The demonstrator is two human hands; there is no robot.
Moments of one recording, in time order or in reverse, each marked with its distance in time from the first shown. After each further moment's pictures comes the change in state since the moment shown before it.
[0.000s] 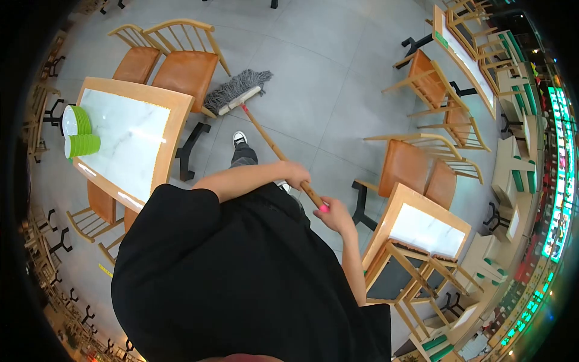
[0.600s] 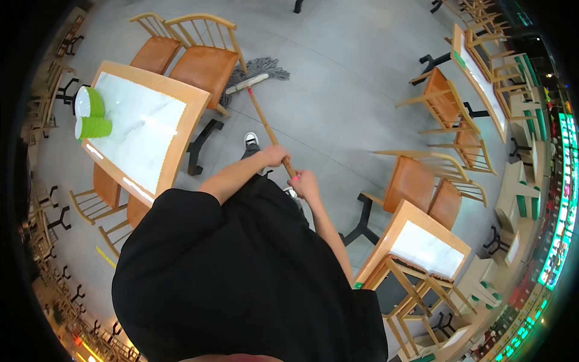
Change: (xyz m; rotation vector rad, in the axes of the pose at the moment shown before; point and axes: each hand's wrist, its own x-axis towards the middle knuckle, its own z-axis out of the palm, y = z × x) left_hand -0.074 -0.104 0.024 -0.062 0.462 -0.458; right_hand 0.144 -0.052 0.080 0.155 -0.033 0.048
